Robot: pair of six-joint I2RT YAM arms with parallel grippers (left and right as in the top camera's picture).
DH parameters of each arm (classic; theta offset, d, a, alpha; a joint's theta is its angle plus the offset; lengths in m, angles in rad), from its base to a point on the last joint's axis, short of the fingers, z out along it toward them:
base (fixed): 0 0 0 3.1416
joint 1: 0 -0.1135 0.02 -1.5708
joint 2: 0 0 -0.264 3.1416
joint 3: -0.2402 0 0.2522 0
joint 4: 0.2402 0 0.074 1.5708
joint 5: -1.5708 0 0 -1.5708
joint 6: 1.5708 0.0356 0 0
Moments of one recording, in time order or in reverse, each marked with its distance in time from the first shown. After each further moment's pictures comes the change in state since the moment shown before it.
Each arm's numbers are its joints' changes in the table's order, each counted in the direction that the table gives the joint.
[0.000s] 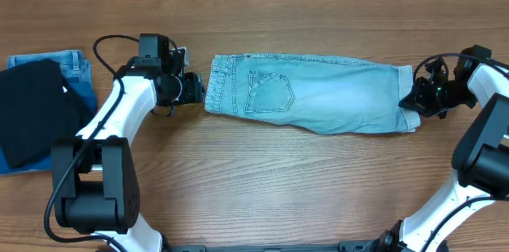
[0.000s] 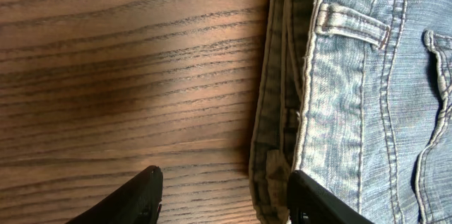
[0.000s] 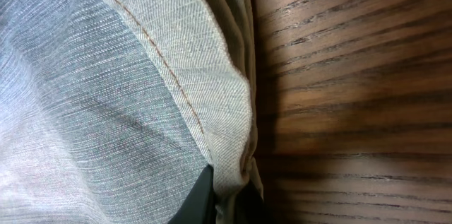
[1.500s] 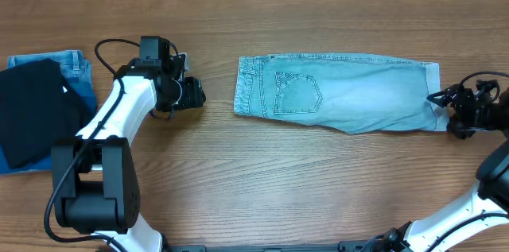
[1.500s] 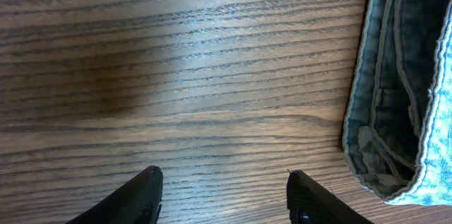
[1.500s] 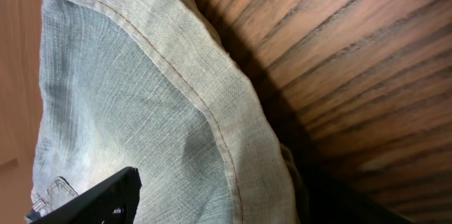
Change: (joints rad) left arm 0.000 0.000 0.000 0.068 0.000 0.000; right arm 0.268 0.031 0.088 -0.130 0.179 0.180
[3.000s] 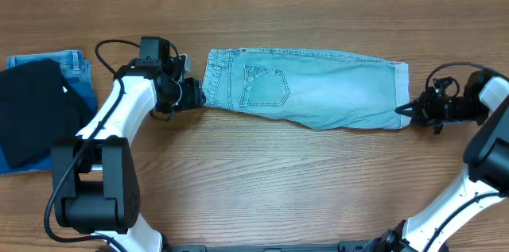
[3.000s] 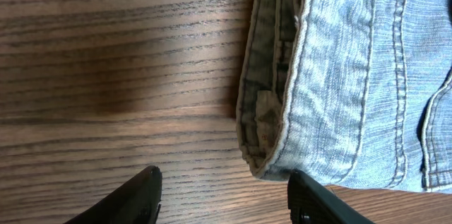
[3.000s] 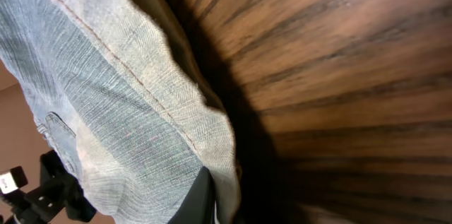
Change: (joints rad) left arm 0.000 0.000 0.000 0.015 0.000 0.000; right arm -0.155 -0.122 -0.057 0.200 0.075 -0.079
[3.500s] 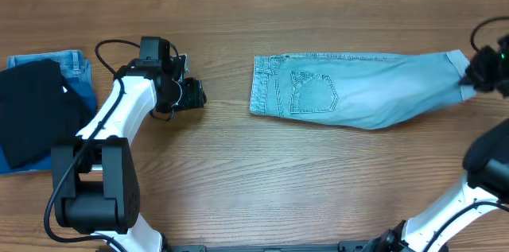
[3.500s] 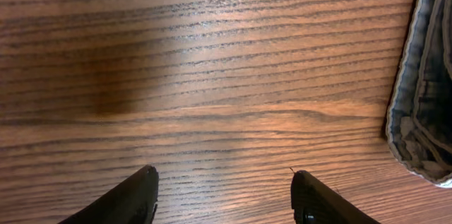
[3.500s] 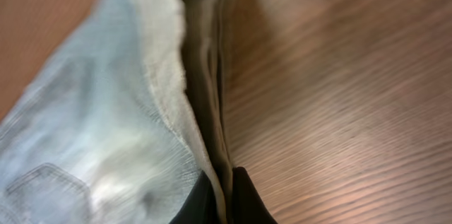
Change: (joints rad) left arm 0.000 0.000 0.000 -0.002 0.000 0.000; right arm -0.005 0.078 -0.618 0.415 -0.469 0.111
